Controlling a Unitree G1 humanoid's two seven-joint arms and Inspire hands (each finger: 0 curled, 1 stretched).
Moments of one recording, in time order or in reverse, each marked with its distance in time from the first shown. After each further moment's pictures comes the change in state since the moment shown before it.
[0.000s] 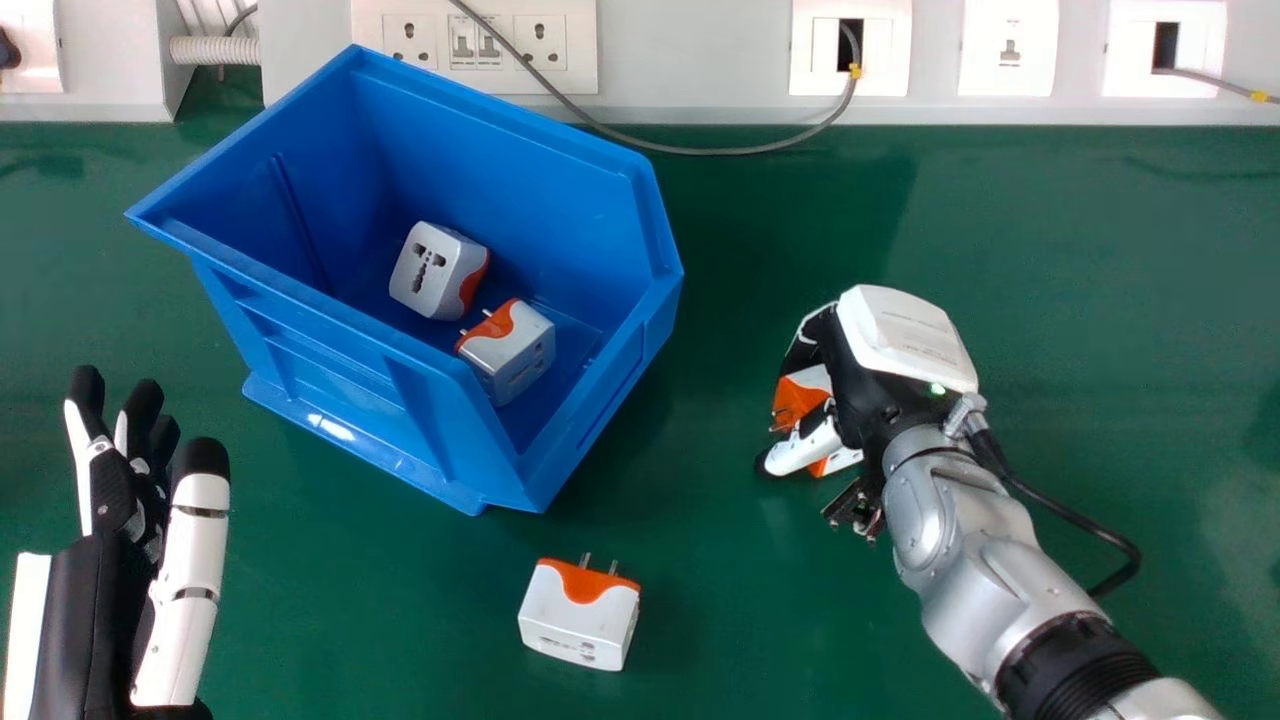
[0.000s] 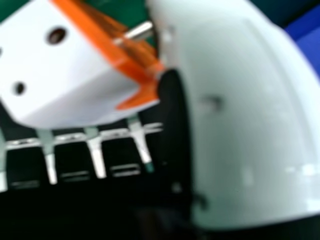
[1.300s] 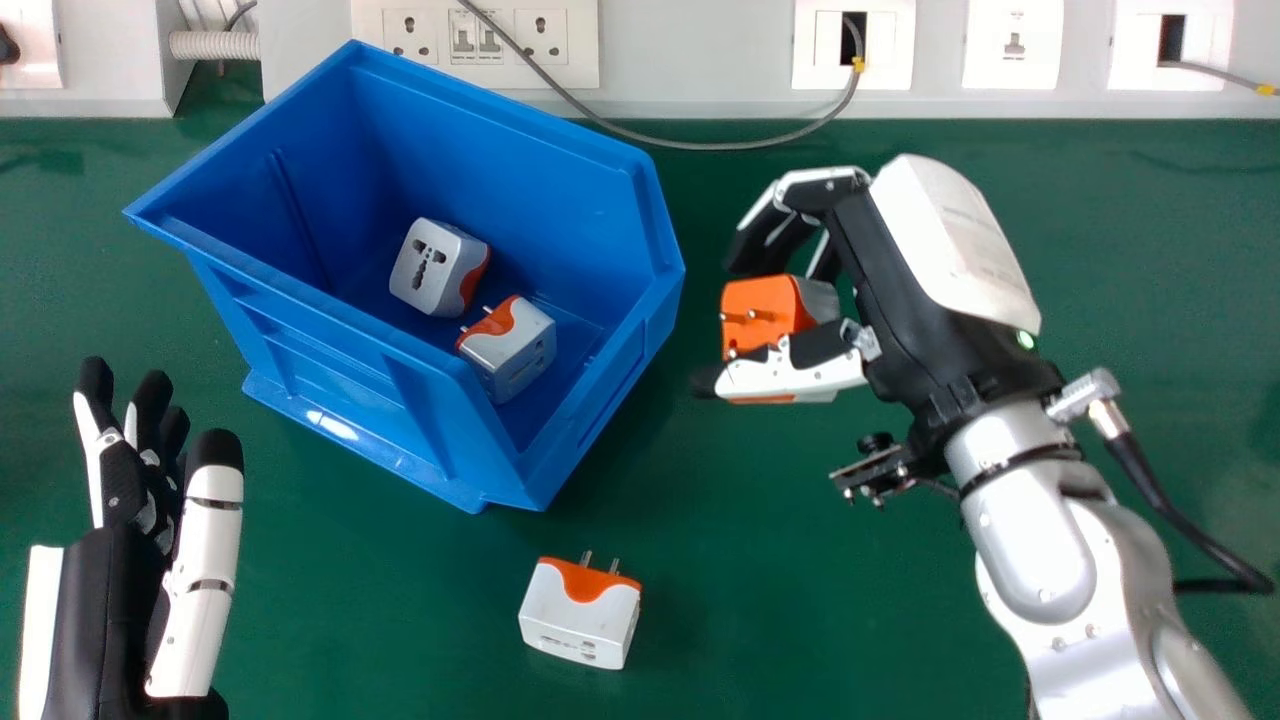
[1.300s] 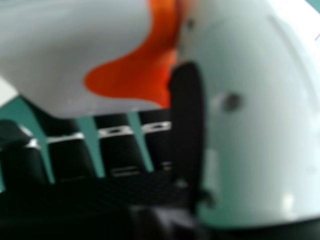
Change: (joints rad) left arm -0.013 -0.024 -0.015 0.005 0.011 -0.003 0.009; right arm 0.345 -0.114 -0.115 -1.017 0.021 -0.015 0.243
